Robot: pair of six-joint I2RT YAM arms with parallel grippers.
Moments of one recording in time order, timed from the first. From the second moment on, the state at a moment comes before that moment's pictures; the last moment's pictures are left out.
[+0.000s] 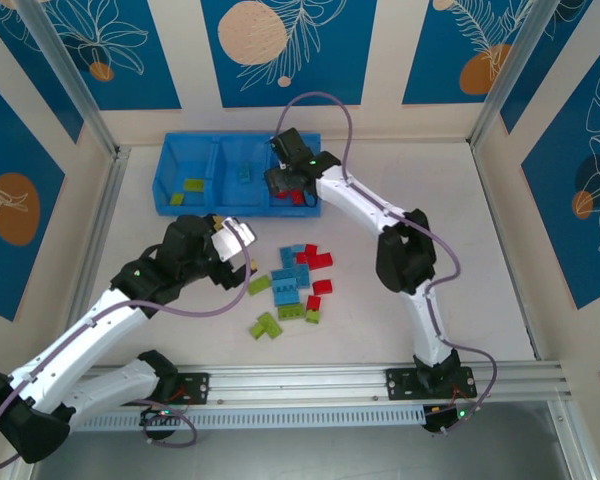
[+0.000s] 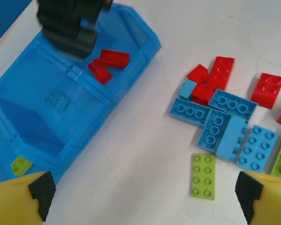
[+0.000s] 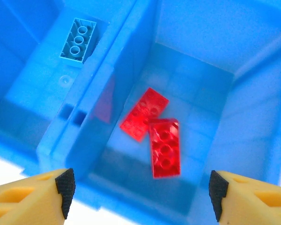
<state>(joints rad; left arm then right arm) -0.65 0.94 0.91 -0.59 -0.07 0.41 0.64 2.16 2.04 -0.73 0.21 0.17</state>
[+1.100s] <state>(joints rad) -0.71 1.88 1.25 -0.59 0.03 -0.63 0.58 1.03 1.16 -0.83 -0.02 0.58</state>
